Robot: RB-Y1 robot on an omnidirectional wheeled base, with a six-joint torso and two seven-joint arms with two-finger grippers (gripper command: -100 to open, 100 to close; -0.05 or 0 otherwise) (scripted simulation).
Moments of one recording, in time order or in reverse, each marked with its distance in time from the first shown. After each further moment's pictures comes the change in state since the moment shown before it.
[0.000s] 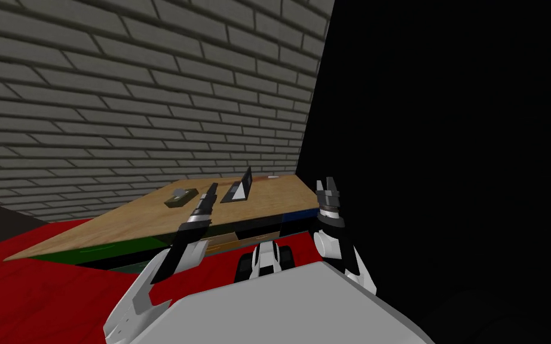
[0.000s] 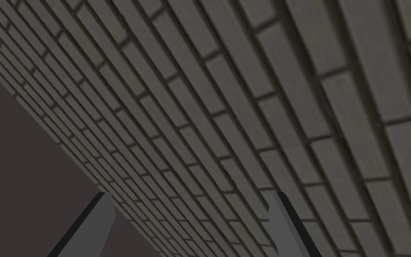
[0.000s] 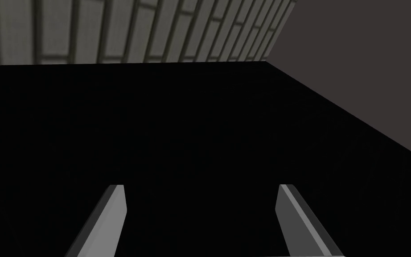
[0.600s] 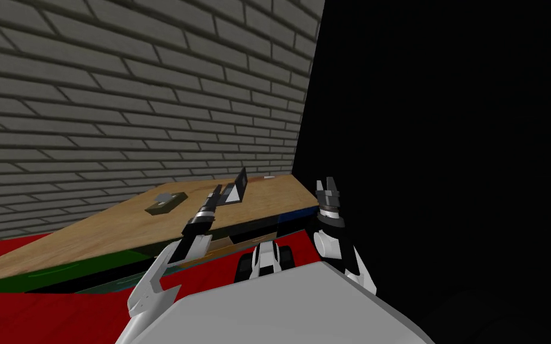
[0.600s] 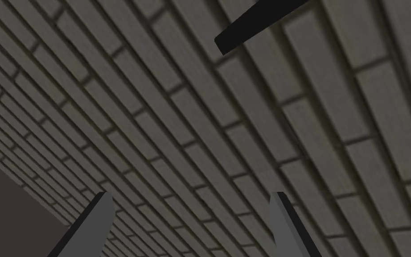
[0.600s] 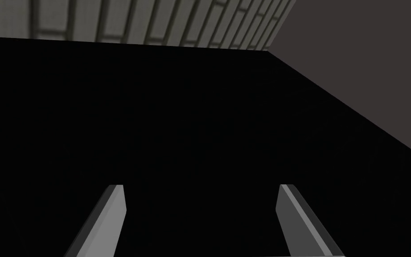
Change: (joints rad) left arm -0.082 0.000 0.021 0.118 -0.047 0.116 -0.026; right arm 0.000 0.000 0.000 0.000 0.000 0.000 0.000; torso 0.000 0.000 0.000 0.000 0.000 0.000
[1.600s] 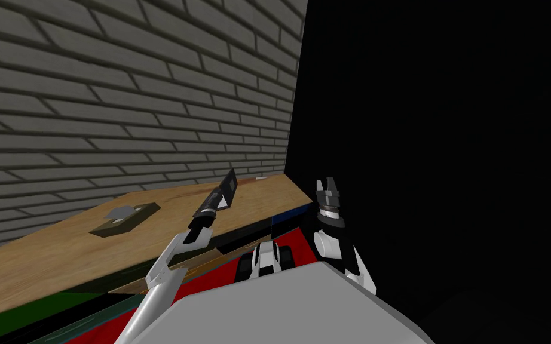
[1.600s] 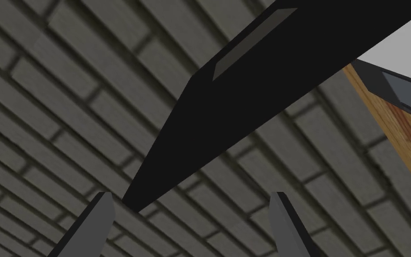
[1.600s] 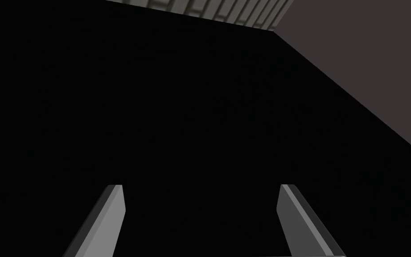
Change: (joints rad) left arm -0.127 0.038 0.041 0.200 -0.082 0.213 -0.043; right arm 0.000 0.000 0.000 0.000 0.000 0.000 0.000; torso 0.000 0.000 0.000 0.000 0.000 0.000
